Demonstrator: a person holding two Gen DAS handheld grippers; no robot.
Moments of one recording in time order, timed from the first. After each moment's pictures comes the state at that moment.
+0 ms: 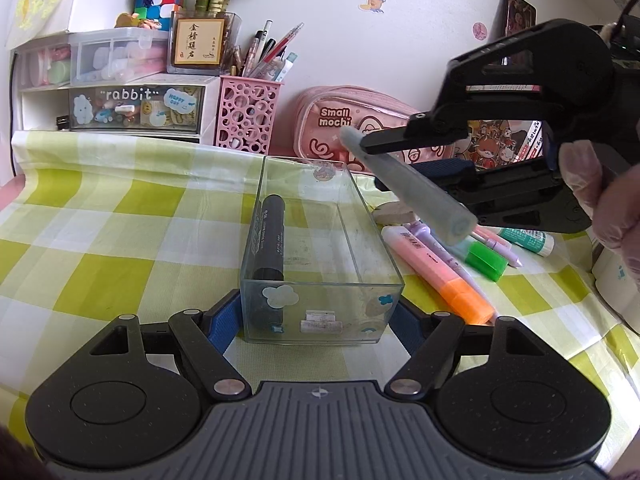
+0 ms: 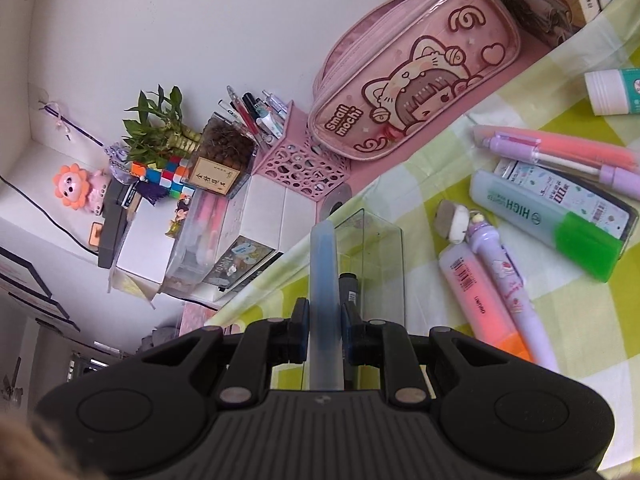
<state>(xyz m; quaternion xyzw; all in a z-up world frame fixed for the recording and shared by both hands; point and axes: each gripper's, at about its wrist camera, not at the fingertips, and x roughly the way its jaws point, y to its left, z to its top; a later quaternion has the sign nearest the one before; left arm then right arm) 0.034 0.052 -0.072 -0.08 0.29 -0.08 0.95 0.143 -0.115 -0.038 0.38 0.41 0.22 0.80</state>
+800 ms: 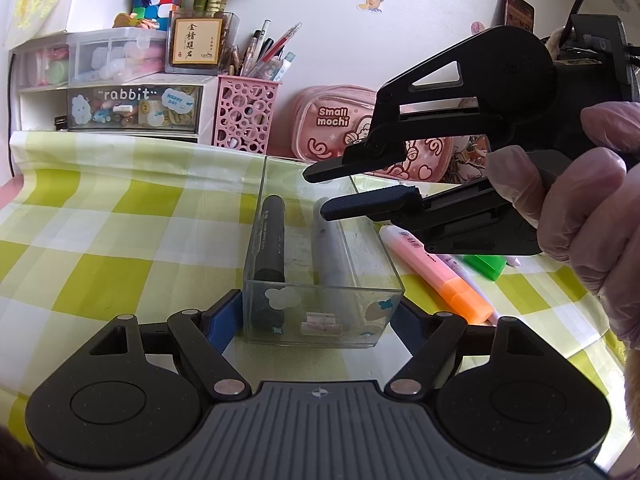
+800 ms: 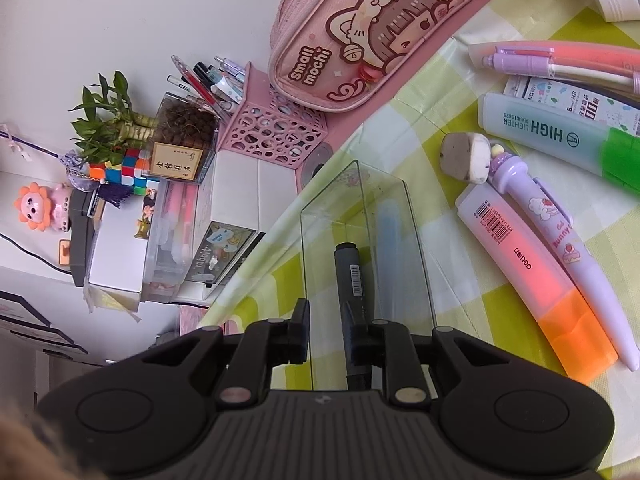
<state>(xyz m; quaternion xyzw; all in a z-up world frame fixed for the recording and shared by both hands) 0.035 0.049 -0.073 -0.08 0.29 -0.08 0.95 0.159 -0.095 -0.062 0.42 0.45 0.19 0.76</state>
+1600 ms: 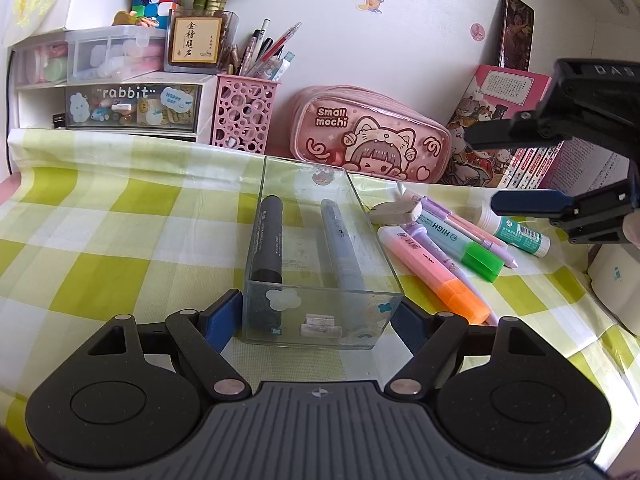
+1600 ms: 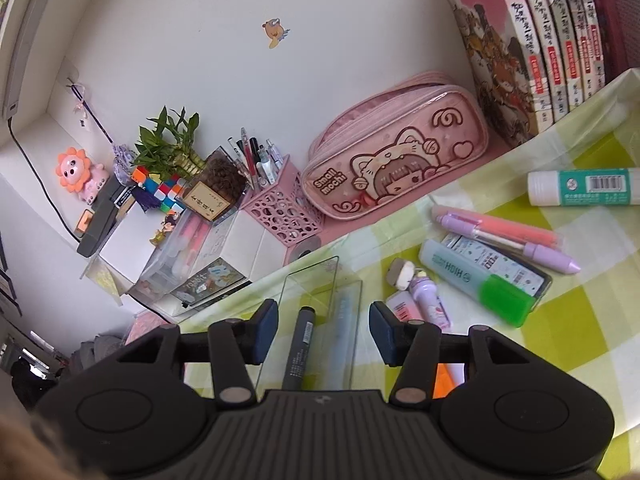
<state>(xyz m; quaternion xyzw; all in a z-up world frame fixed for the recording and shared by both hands) 0.036 0.051 -0.073 -0.08 0.29 -0.09 0.95 0.083 -0.148 -0.012 0.27 0.31 0.15 0.90</state>
